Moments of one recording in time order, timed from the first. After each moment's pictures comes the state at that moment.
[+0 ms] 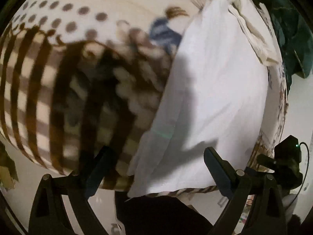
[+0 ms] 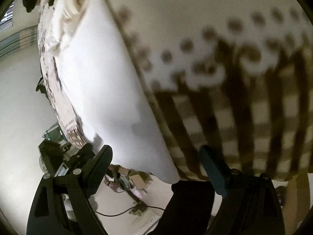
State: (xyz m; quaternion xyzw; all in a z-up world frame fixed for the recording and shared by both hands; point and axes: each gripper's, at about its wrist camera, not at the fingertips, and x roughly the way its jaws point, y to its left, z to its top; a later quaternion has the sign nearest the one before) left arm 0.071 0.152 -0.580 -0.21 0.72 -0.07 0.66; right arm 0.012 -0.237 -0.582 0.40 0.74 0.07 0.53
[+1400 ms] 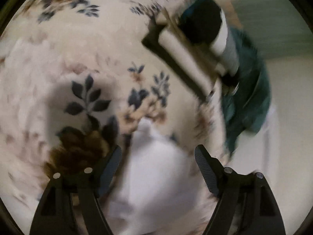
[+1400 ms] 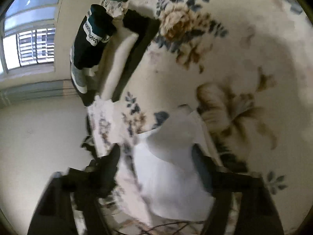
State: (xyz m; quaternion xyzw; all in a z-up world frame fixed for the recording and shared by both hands) left arm 0.400 0.152 -0.492 -0.32 0.59 -0.17 0.73; right arm 0.315 -0.304 -0.480 0.49 0.54 0.06 0.68
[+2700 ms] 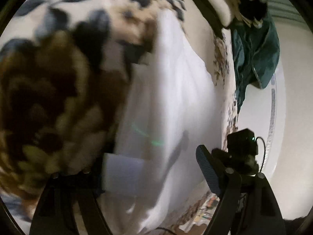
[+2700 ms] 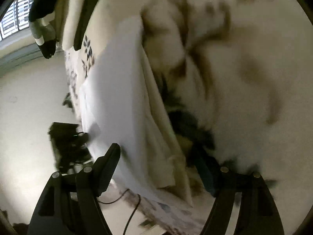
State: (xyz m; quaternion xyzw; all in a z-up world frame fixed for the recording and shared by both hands) left arm 0.362 0.092 -0.588 -0.29 0.68 -0.26 0.62; right arm 0.272 -0.289 -0.595 0.45 0.66 0.15 0.58
